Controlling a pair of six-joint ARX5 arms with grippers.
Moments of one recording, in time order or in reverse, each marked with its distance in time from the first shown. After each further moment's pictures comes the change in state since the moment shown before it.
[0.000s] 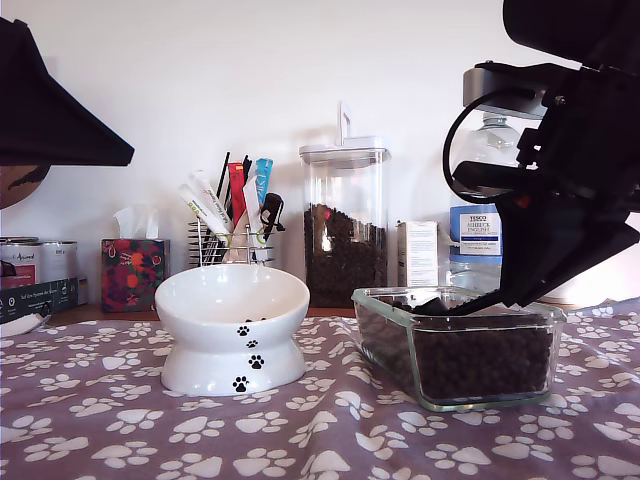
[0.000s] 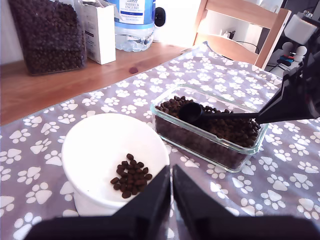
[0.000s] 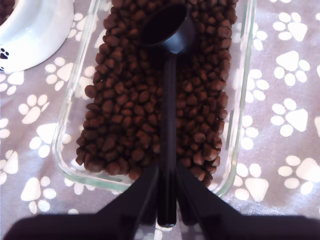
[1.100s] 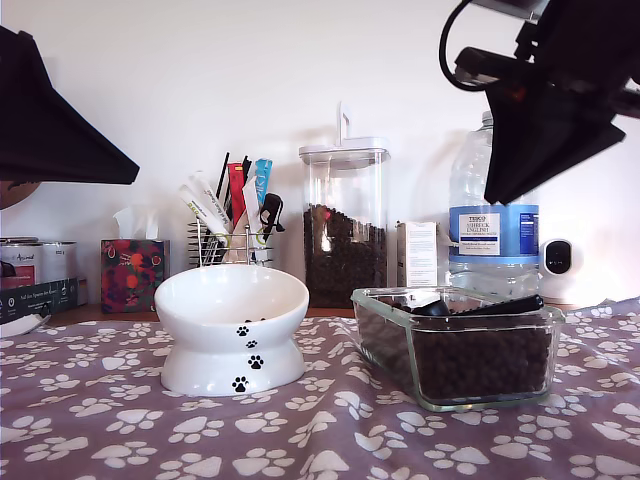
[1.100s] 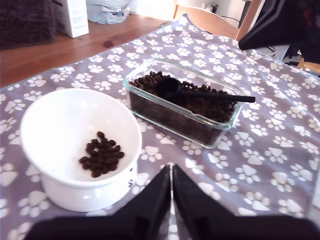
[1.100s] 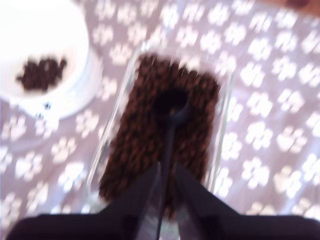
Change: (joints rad) left arm -0.035 0.001 0.000 -0.035 -0.047 0.001; right arm -0.021 -0.109 0.138 -0.071 0.029 -0.081
